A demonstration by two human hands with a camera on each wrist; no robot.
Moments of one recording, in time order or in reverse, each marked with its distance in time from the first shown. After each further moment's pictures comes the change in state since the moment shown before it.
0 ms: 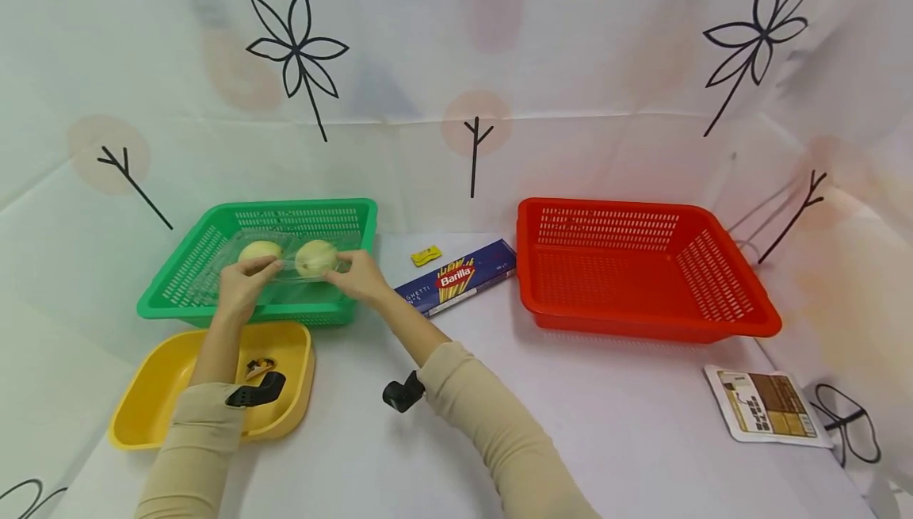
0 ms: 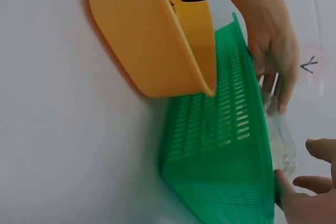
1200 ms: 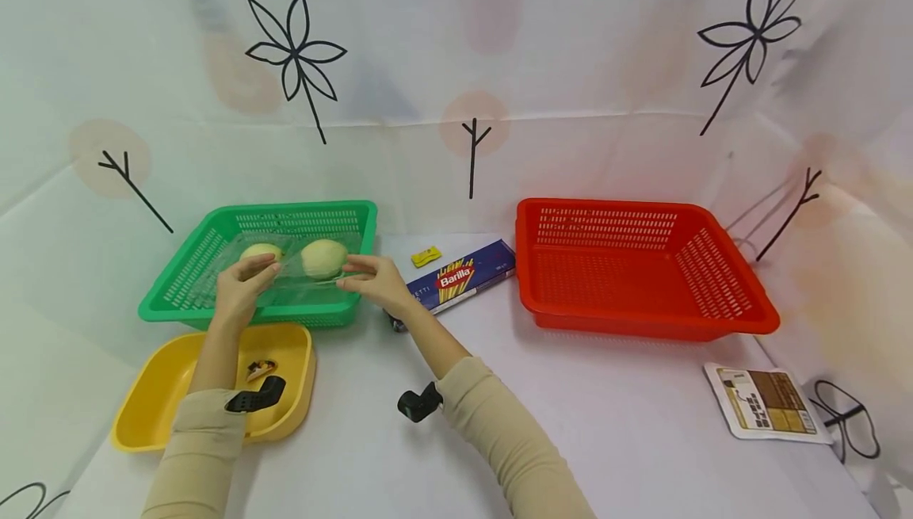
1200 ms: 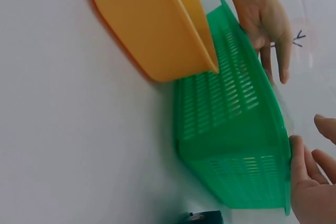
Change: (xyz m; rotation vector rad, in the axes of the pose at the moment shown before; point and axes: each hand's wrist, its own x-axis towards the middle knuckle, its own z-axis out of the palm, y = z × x) left_hand -0.004 -0.004 -0.001 -0.144 0.000 0.052; right_hand -0.013 0.033 -0.019 0.292 -0.064 -0.158
